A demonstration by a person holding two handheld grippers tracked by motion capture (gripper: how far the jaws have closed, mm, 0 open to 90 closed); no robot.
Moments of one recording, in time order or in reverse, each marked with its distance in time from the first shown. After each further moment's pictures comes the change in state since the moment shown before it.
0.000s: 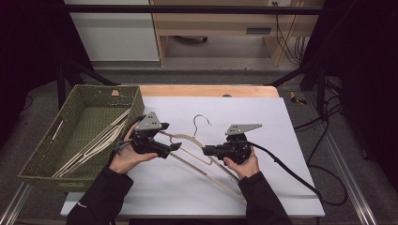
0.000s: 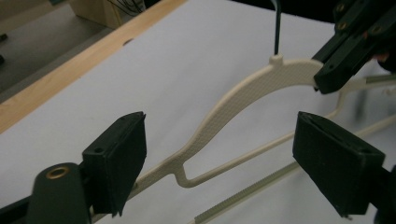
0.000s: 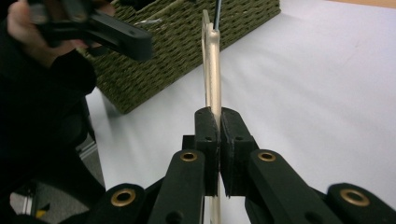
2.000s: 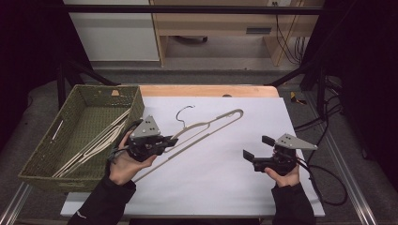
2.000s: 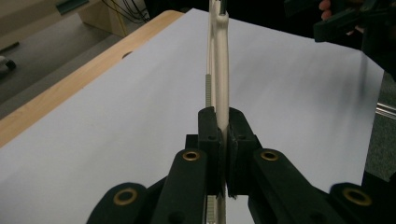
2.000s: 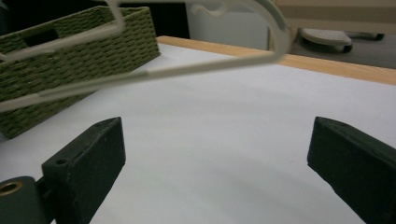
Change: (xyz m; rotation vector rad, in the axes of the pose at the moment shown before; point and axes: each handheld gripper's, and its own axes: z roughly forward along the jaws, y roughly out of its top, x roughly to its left) left arm -0.035 0.024 -0.044 -0.040 0.038 -0.012; right arm -0.026 -0.054 -0.098 -0.231 -0.416 -0.016
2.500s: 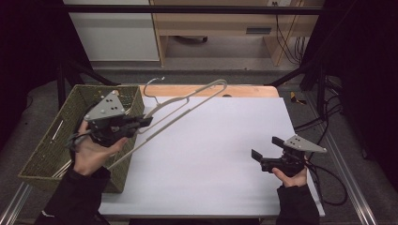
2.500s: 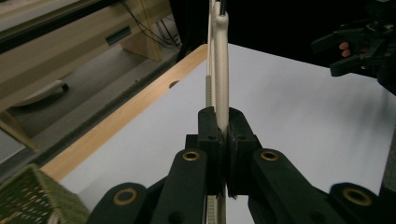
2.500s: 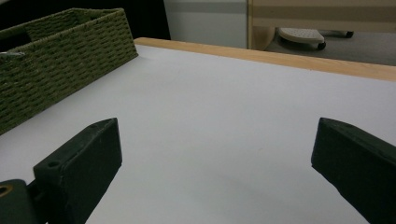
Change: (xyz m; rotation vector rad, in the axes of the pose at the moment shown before) left arm 0.027 0.034 -0.081 -0.072 0.122 0.032; right arm -0.014 -0.007 -0.013 -0.007 -0.073 0.023
